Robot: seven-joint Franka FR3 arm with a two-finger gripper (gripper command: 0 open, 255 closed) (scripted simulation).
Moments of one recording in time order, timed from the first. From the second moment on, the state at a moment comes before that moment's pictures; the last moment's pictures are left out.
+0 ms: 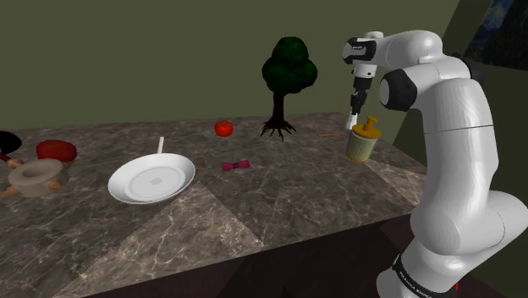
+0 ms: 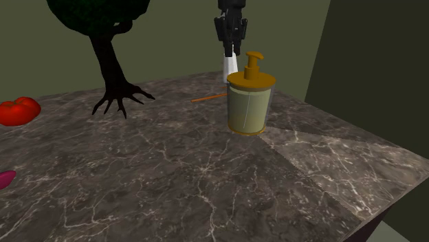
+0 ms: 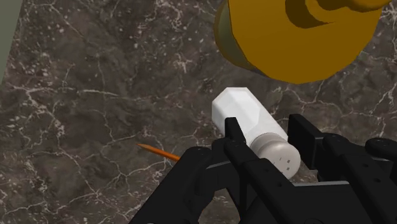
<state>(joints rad) -0.44 0.62 -0.50 -1.13 0.23 1.55 -0.93</state>
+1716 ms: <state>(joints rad) -0.20 0.37 -0.48 -1.30 0.15 1.49 -0.71</state>
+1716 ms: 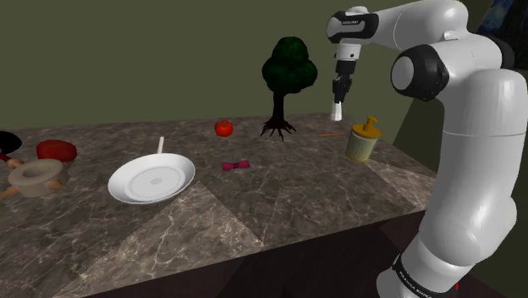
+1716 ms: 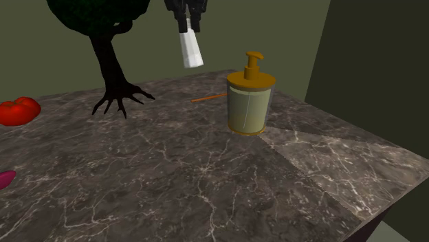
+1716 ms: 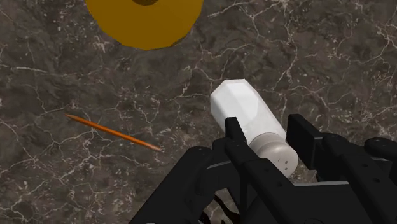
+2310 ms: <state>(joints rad) -0.03 0.24 -0.42 -1.46 0.11 1.54 -0.50</state>
